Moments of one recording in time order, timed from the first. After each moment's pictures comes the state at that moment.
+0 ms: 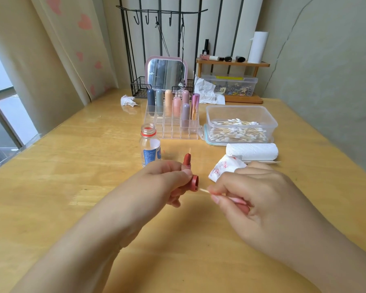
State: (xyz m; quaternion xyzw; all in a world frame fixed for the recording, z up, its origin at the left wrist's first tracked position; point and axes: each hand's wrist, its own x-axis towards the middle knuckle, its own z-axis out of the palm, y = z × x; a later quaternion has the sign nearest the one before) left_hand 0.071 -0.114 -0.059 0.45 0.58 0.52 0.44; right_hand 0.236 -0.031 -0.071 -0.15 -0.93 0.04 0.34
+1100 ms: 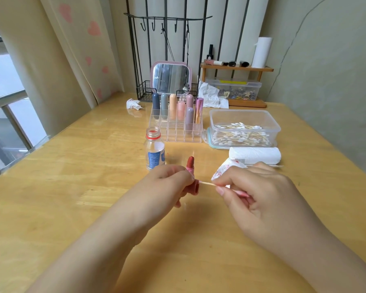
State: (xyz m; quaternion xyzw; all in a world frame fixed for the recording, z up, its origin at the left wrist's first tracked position) left_hand 0.070 -0.107 -0.071 0.44 0.65 0.49 0.39; right_hand 0.233 -0.027 -0.075 -0.17 -0.91 0.06 0.37
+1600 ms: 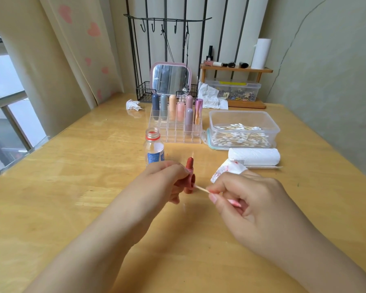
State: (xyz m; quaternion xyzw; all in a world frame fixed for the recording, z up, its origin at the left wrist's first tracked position) left_hand 0.070 -0.106 -0.068 0.40 0.61 0.55 0.41; right_hand 0.229 -0.033 -0.080 -0.17 -0.90 0.13 0.37
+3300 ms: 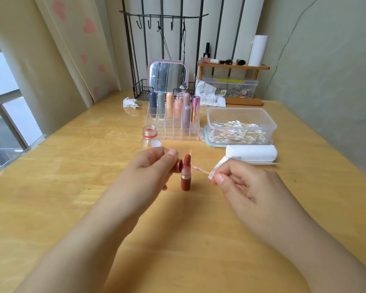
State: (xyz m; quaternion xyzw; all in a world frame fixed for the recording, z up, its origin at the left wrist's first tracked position) left_hand 0.060 -0.105 -0.071 0.40 0.65 0.57 0.31; right_hand 0.231 -0.026 -0.075 -0.26 -0.88 0.25 0.31
